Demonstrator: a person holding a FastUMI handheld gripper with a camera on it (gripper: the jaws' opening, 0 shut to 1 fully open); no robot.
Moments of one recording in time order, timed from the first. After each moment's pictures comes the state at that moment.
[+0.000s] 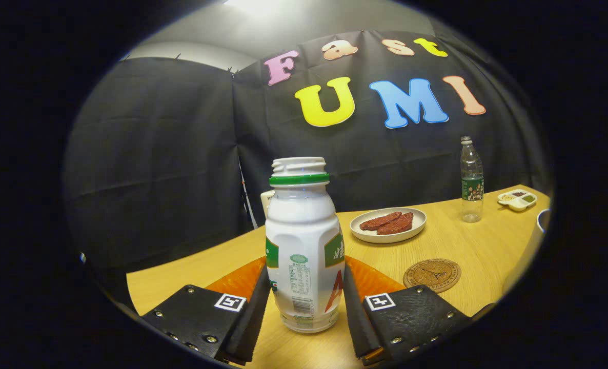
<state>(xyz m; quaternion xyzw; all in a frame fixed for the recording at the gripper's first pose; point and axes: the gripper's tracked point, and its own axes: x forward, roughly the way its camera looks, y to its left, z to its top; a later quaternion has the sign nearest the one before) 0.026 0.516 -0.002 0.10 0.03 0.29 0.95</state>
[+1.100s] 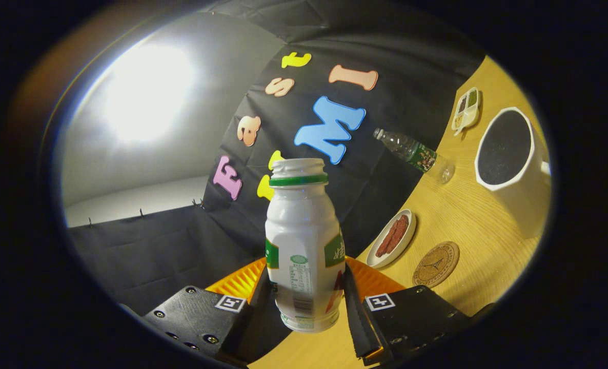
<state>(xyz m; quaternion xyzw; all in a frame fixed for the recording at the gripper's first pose) 0.021 0.405 0.066 0.49 -0.07 0.26 0.83</state>
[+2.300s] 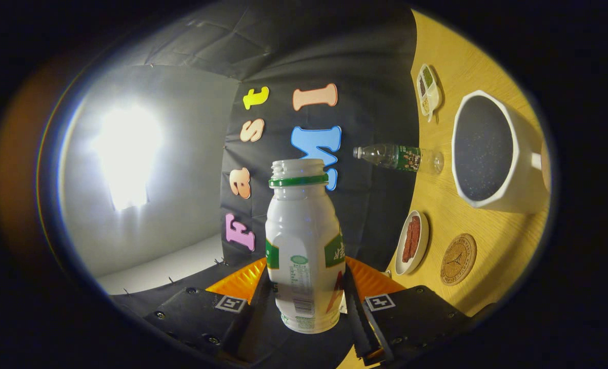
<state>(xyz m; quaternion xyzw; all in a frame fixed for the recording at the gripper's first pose) 0.025 0.360 0.099 0.64 -0.10 0.24 0.72</state>
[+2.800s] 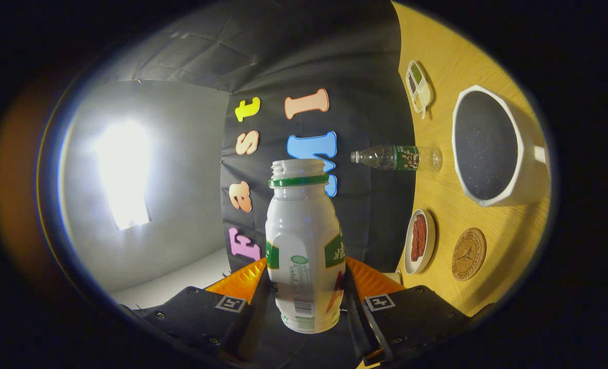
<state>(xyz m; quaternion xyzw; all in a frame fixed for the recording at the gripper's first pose) 0.027 0.352 0.110 0.68 -0.11 0.23 0.69</state>
